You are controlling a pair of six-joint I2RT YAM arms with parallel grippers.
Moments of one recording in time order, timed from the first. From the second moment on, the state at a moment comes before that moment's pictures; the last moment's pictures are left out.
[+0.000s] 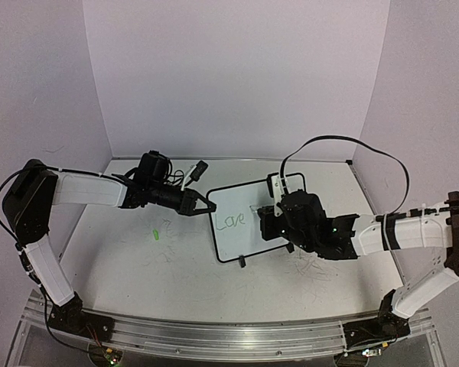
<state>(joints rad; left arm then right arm) -0.61 1.74 1.07 0.10 0.82 -0.23 1.01 1.47 0.83 0.18 0.47 0.37</state>
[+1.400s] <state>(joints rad) -0.61 1.74 1.07 0.10 0.82 -0.22 1.03 1.46 0.75 0.17 0.42 0.47</state>
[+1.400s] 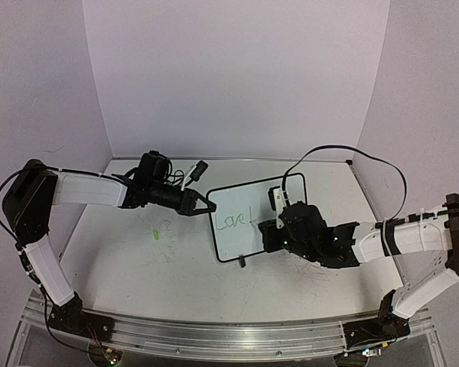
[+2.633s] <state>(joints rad) -0.61 1.74 1.07 0.10 0.82 -0.22 1.03 1.47 0.79 0.18 0.49 0.42</state>
